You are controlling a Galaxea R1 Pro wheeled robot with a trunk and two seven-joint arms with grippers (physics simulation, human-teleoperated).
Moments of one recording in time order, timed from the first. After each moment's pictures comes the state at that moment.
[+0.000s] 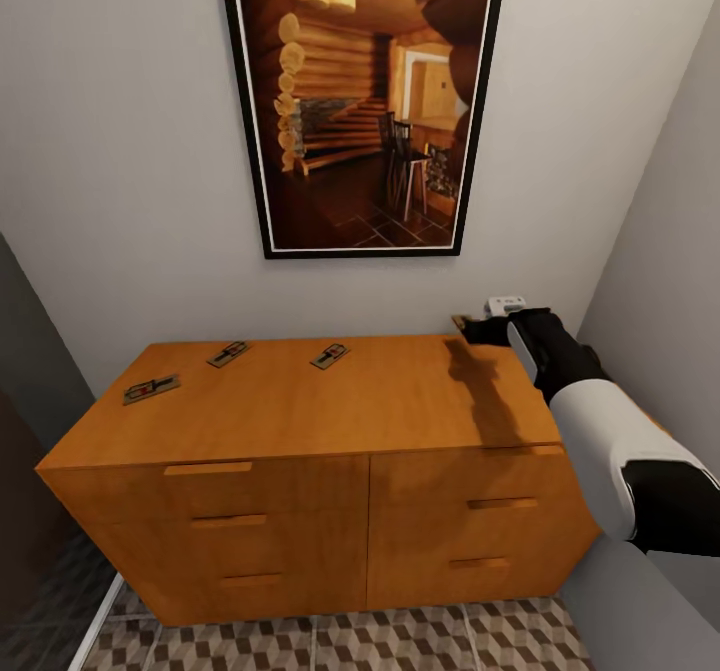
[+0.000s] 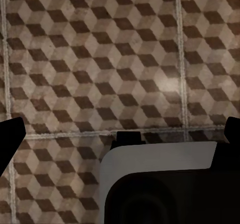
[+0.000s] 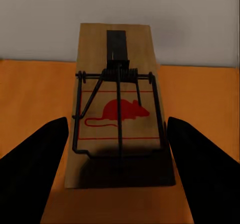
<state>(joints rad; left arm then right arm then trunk) 0.00 0.04 0.00 -0.31 0.01 -0.29 0.00 -1.24 -0.09 0.01 -0.57 0.07 0.64 0.19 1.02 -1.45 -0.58</state>
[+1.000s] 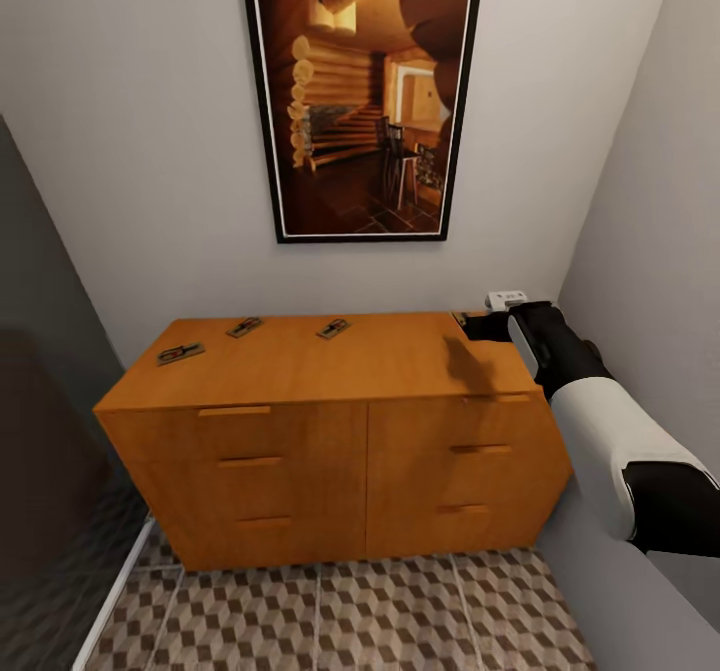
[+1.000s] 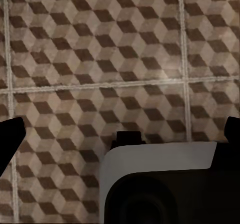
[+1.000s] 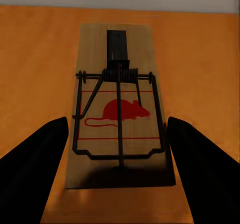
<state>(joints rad) 0.00 0.04 0.00 -0.31 0.01 -0.29 0.00 -1.24 -0.08 0.02 -0.62 0.07 0.70 0.19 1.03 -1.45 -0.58</state>
